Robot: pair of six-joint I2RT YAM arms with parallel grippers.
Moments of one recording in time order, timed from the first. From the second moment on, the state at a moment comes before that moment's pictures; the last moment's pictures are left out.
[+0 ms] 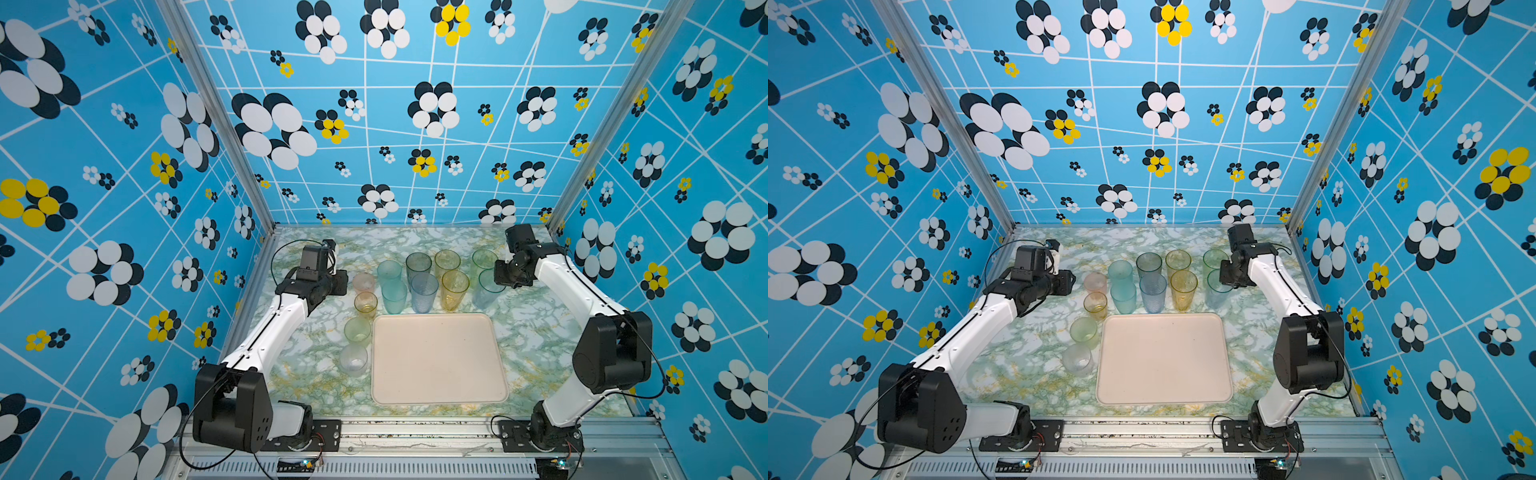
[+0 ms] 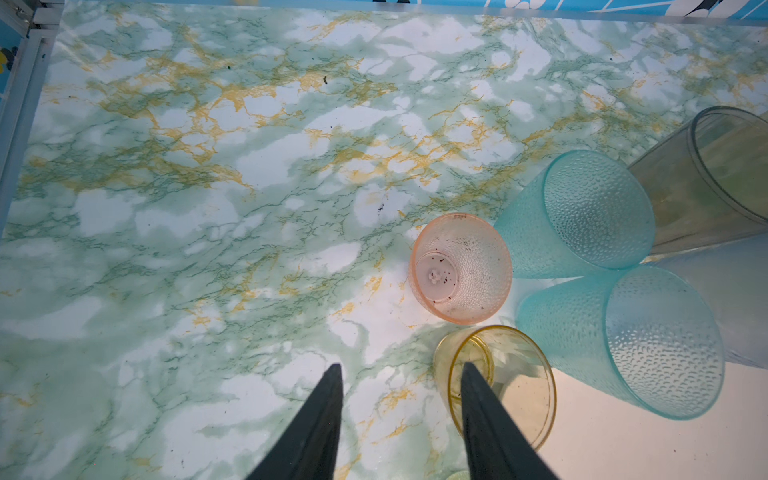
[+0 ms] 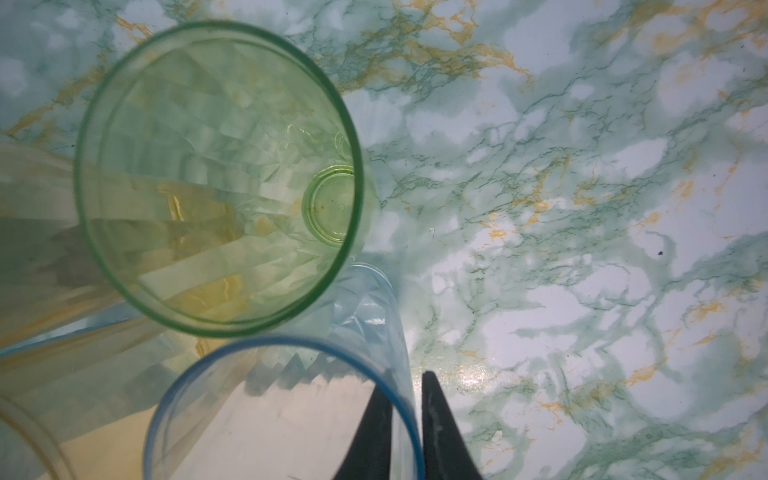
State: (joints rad) left arm -0.16 1.35 1.02 -0.45 0.09 -0.12; right arm 0.14 1.68 1.40 -0.89 0.11 0.24
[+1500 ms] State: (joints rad) left arm -0.16 1.32 0.99 -0.42 0.13 -0.15; right arm 0.25 1.27 1.51 -1.08 0.17 0.14
